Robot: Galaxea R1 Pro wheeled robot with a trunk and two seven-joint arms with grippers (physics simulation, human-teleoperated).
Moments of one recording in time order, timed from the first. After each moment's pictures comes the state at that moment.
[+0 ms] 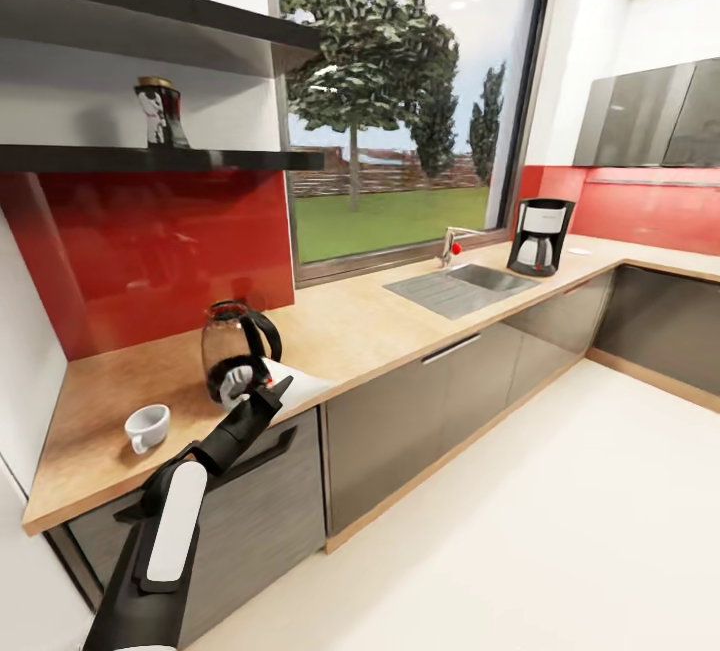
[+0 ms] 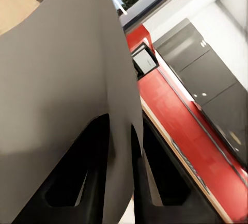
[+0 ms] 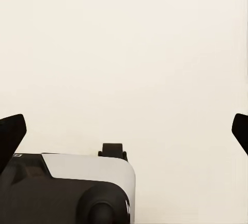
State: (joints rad) left arm -0.40 -0.17 0.20 -1.45 0.69 0.58 -0.34; right arm -0.08 -0.04 0.00 -0.29 0.03 -0.11 0.00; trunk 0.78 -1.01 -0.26
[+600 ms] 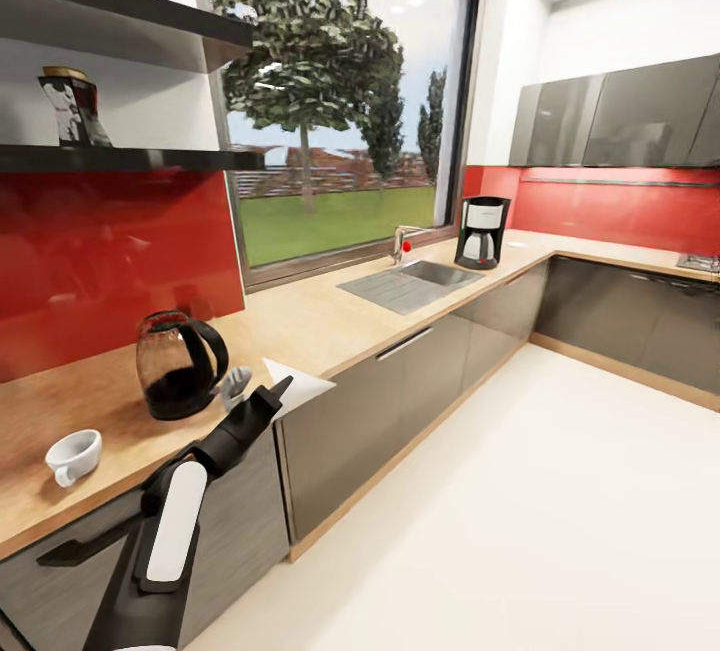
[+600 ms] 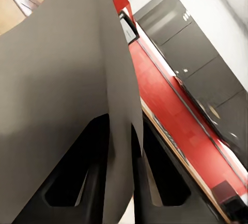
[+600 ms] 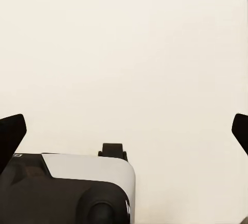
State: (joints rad) left arm -0.40 -0.17 0.20 -1.45 0.69 0.58 -0.34; right arm -0.08 -0.04 0.00 -0.29 0.03 -0.11 0.00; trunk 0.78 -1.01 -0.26
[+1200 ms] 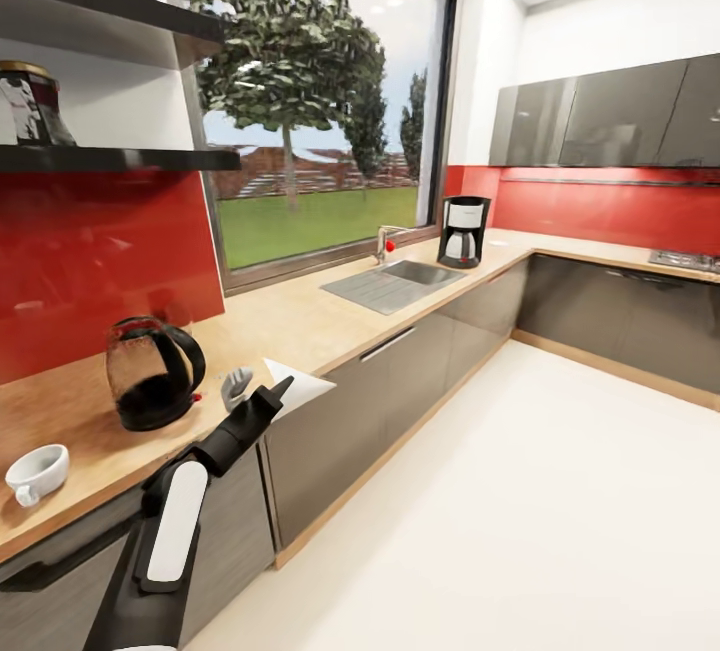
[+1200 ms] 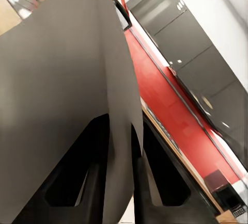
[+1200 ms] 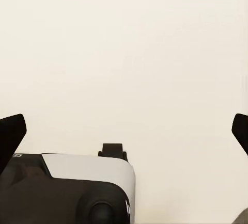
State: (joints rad) left arm -0.40 -0.17 0.19 -1.45 0.69 0.58 -0.34; right arm -0.08 -0.04 0.00 -0.29 0.03 -0.11 0.00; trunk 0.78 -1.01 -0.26
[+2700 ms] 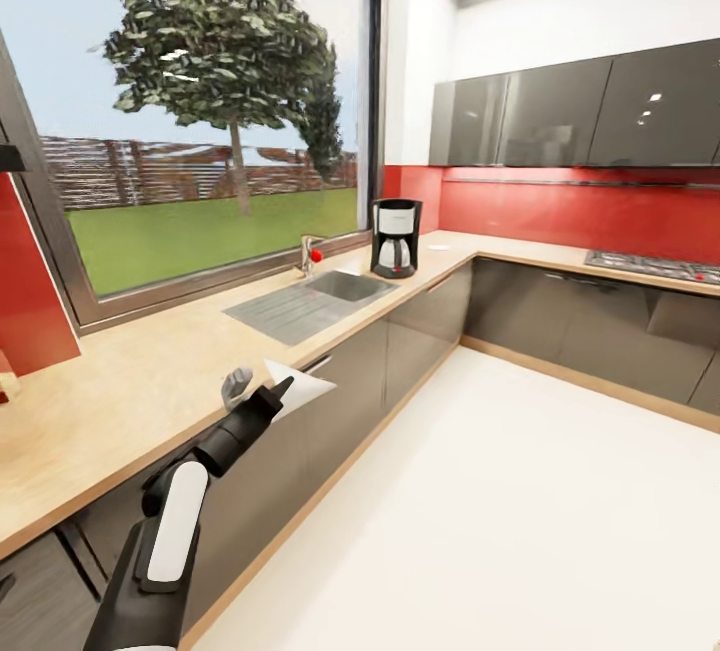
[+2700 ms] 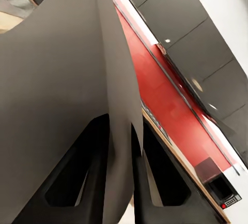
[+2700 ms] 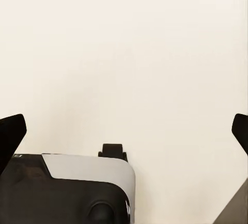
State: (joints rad) left arm -0.40 -0.17 0.19 -1.45 0.69 0.58 -0.34; right arm -0.08 -0.04 0.00 -0.29 0.03 -0.12 0.00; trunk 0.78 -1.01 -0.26
